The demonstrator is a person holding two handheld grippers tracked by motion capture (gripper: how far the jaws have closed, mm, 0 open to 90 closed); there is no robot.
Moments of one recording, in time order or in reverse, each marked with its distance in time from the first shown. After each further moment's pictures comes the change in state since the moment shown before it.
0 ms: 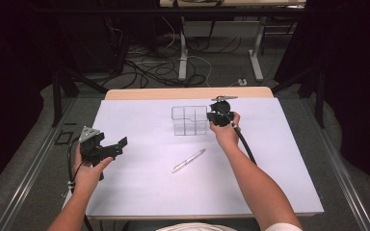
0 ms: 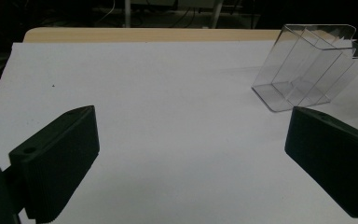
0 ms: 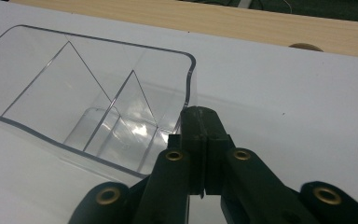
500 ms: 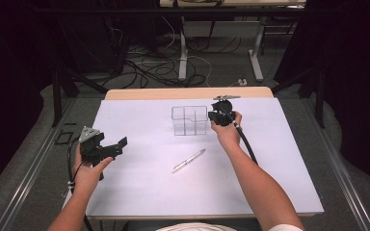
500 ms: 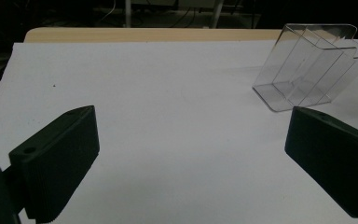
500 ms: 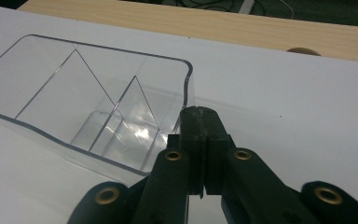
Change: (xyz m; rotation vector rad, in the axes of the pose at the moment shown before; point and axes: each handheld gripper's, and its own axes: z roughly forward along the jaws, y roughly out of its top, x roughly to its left) left arm 0.000 0.000 0.000 -0.001 0.003 0.002; right arm -0.004 0.002 -0.008 -0.021 0.012 0.000
